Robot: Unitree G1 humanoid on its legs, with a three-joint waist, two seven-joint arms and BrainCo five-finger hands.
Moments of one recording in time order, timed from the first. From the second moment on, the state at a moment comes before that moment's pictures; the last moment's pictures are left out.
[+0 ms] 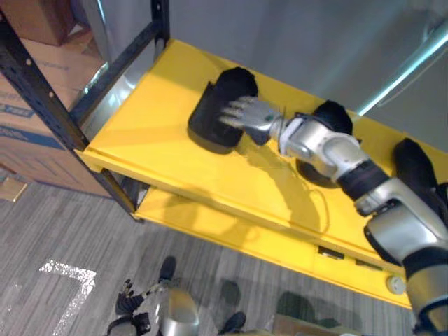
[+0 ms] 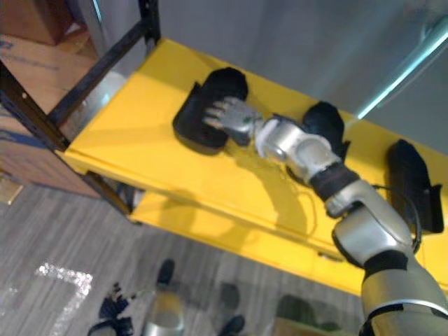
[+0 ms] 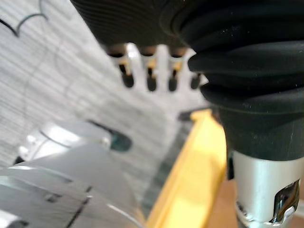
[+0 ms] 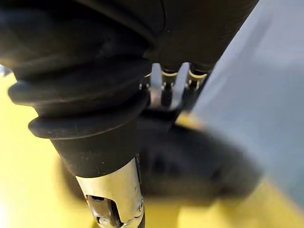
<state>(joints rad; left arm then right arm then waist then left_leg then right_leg) 0.22 0.15 0.17 0.71 -0.18 -0.15 0.16 -1.15 -0.56 0.69 0.60 -1.00 -0.23 -0.16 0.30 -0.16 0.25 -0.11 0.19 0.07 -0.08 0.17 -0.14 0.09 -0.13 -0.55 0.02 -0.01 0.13</state>
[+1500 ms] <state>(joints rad) 0.24 0.03 0.17 0.94 -0.20 -0.11 0.23 0.25 0.05 -0.43 0.35 0.02 -0.22 -0.56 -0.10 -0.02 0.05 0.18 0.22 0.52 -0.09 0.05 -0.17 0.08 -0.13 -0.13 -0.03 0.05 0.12</state>
